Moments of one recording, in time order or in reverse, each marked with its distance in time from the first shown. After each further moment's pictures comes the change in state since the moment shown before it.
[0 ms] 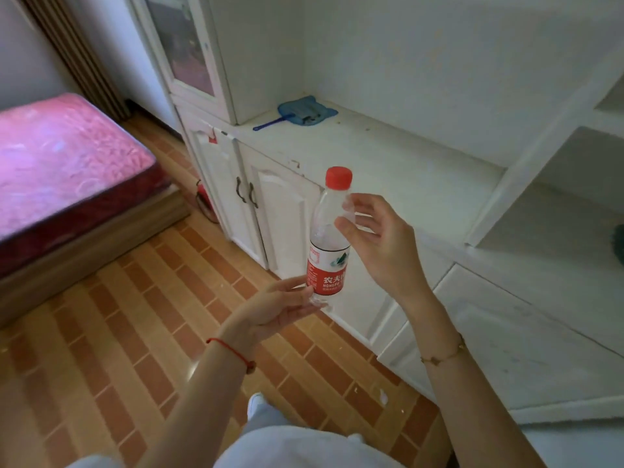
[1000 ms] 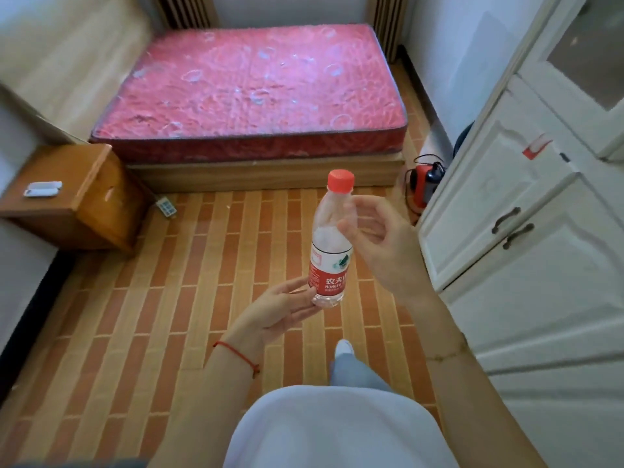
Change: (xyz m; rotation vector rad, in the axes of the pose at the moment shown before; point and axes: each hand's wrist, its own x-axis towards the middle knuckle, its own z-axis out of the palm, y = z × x) left_hand -0.230 0.041 -0.344 -0.454 0.669 0.320; right_hand 0.037 -0.111 0.467 0.182 -0.802 -0.228
